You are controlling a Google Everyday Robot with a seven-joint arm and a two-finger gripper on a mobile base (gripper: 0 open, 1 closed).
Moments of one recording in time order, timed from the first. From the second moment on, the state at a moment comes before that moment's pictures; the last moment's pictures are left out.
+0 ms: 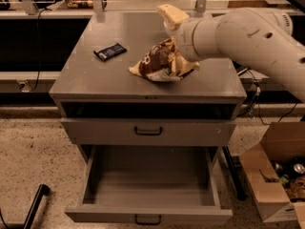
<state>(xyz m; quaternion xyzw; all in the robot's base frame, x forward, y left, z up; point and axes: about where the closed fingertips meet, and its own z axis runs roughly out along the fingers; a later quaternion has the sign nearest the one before) 0.656 -0.046 0.945 -0.76 0.38 -0.26 0.46</state>
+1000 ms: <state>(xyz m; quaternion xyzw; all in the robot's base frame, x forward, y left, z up) 0.621 -0.084 0.980 -0.73 0.40 -0.27 0.49</state>
